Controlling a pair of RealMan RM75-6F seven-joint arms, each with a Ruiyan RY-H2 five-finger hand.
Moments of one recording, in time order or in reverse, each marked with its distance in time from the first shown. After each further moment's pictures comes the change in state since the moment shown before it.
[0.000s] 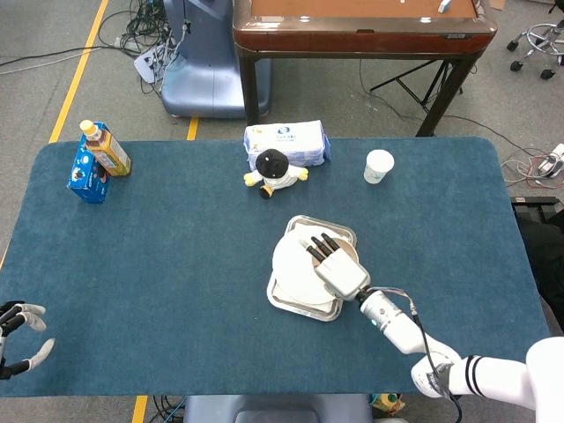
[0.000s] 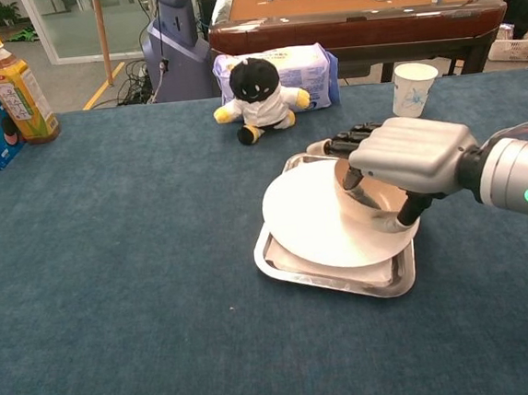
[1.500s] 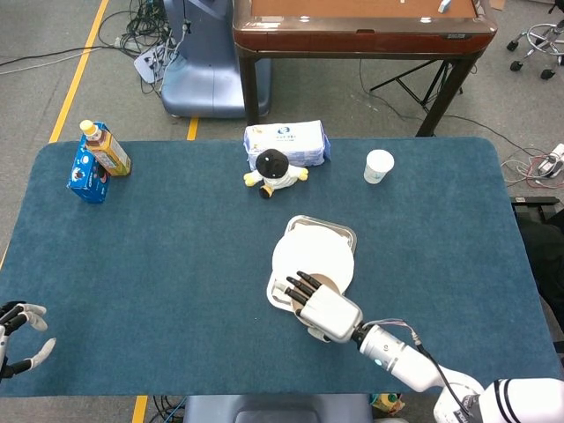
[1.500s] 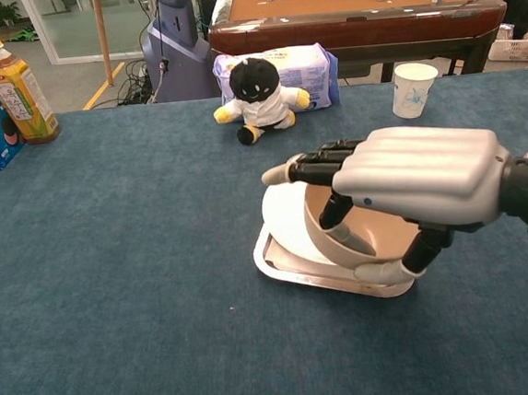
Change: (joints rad) left arm -0.004 -0.005 -0.004 -0.001 -0.018 -0.019 0.020; right arm -0.021 0.180 -0.084 -0.387 -0.164 0.010 0.033
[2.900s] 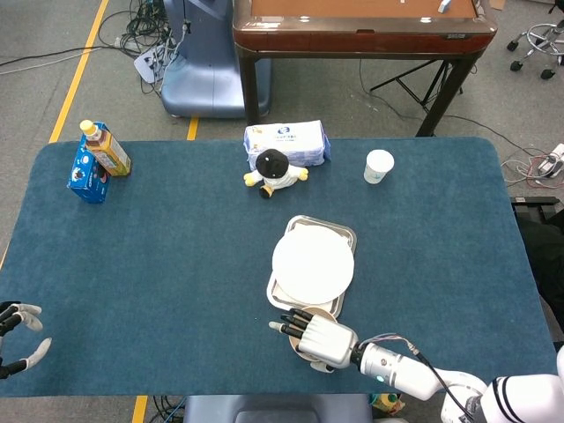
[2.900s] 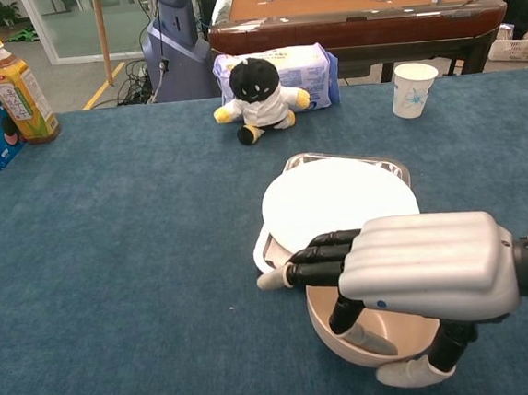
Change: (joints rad) left arm 0.007 0.010 -0.004 -0.004 -0.004 0.010 -0.013; right arm 0.036 -0.013 -0.086 0.067 -0.178 -0.117 0.217
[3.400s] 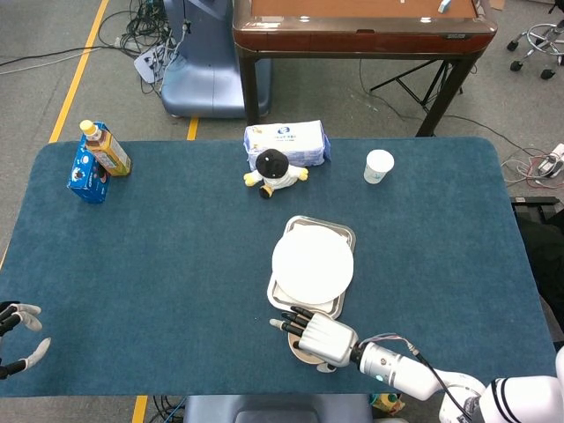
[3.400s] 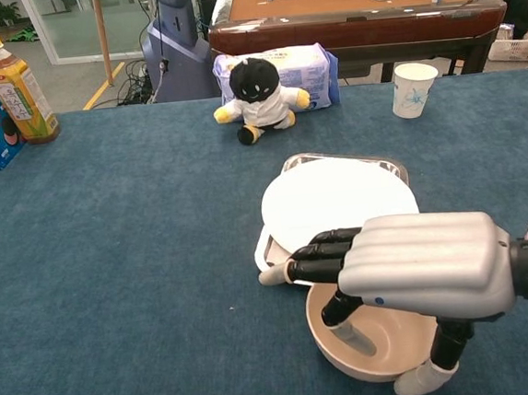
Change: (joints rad) left arm 0.001 0.002 0.000 -0.001 0.001 0.001 -0.003; right arm -0.014 -0.010 0.007 0.005 0.014 0.007 -0.015
